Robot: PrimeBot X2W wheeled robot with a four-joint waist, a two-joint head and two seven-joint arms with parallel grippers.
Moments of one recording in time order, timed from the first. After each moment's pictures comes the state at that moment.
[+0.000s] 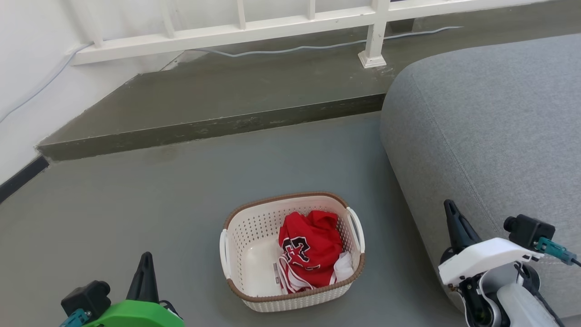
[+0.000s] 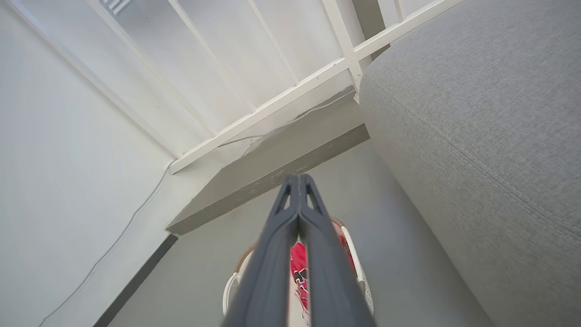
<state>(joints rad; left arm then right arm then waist) 0.09 0.04 -0.15 0.18 -0.61 0.06 -0.18 -0.03 -0.16 0.28 0.26 0.70 -0.06 -0.17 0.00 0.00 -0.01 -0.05</state>
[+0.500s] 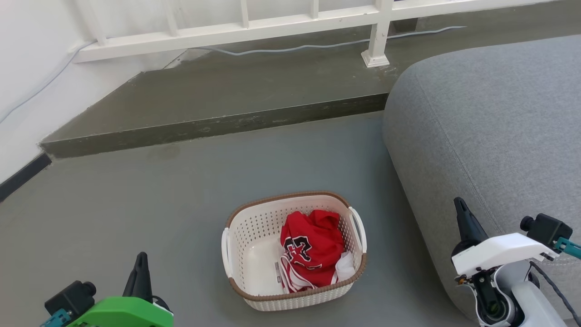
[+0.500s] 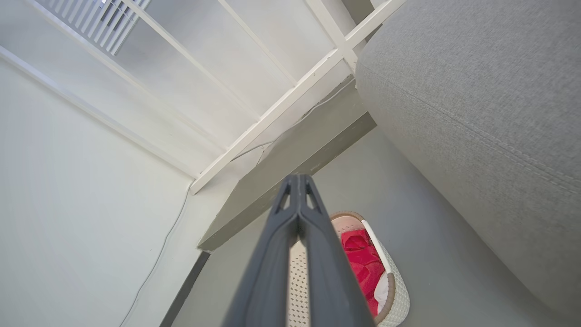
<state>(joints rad) 0.08 0.05 -0.12 0.19 -0.80 0.03 -0.13 -0.03 -0.15 0.21 0.26 0.87 -0.03 -0.13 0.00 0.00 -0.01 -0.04</state>
